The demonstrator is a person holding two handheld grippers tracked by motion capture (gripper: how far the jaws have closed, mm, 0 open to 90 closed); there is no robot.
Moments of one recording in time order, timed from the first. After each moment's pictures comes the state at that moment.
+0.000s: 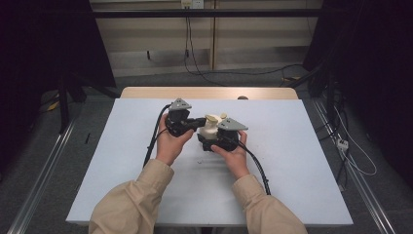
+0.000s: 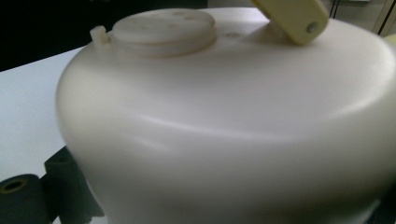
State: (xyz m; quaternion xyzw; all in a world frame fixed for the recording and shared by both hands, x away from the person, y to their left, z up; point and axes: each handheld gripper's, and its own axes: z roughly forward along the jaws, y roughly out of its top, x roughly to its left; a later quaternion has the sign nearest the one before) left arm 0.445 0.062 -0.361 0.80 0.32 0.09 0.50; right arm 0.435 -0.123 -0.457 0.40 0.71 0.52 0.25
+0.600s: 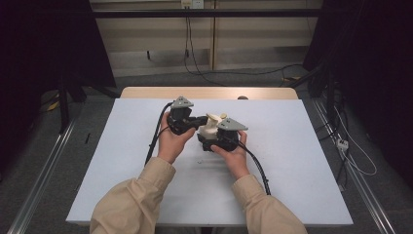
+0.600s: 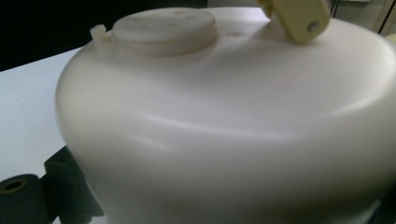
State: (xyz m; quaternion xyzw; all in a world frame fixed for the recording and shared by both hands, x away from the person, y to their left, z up) left arm 0.448 0.056 -0.355 0.80 0.31 0.09 0.50; right arm 0.435 -0.123 -0.458 0.40 0.71 0.52 0.25
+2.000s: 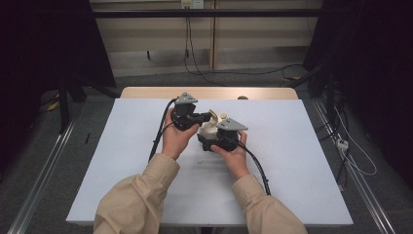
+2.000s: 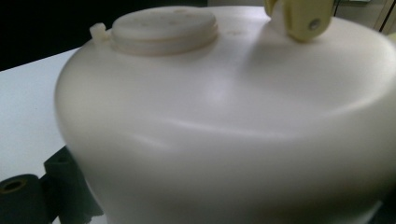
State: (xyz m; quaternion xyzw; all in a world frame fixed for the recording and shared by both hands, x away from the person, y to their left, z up) left arm 0.454 0.045 -0.350 0.80 0.31 0.09 0.50; right arm 0.435 -0.123 -0.458 0.40 0.71 0.52 0.25
